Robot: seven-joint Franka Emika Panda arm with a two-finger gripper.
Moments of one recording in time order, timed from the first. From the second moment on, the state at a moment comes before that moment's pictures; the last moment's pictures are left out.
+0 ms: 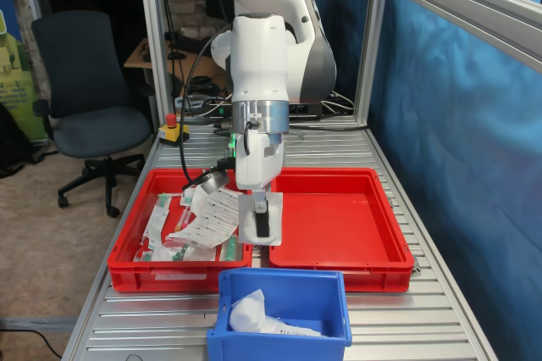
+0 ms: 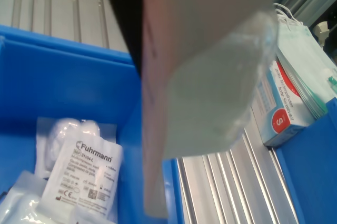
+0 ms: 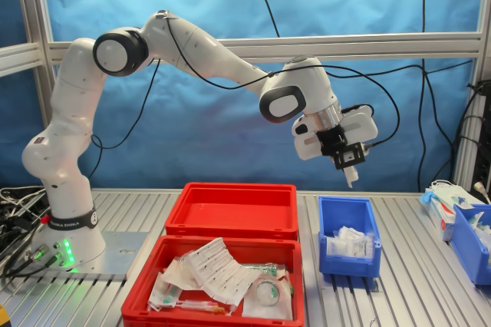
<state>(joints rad) 0.07 0.45 -0.07 -1.66 0.02 2.56 2.55</state>
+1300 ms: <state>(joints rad) 0.07 0.45 -0.07 -1.66 0.02 2.56 2.55</state>
